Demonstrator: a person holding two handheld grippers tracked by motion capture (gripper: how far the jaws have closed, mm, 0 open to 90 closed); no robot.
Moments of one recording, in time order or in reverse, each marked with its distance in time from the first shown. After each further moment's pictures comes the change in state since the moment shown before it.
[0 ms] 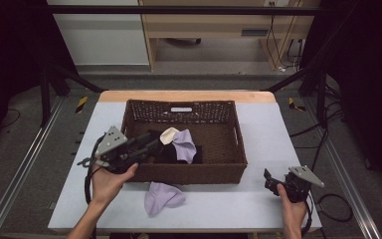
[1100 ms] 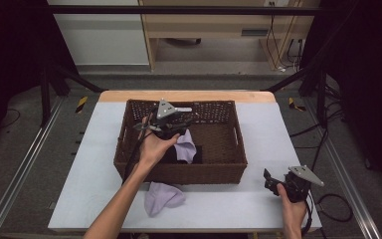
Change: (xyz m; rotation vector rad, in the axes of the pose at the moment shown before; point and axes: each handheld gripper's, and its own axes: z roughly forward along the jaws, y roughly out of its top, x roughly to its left) left arm -0.001 0.026 0.136 0.128 0.049 0.071; right arm 0.000 0.000 0.001 0.007 0.006 -0.003
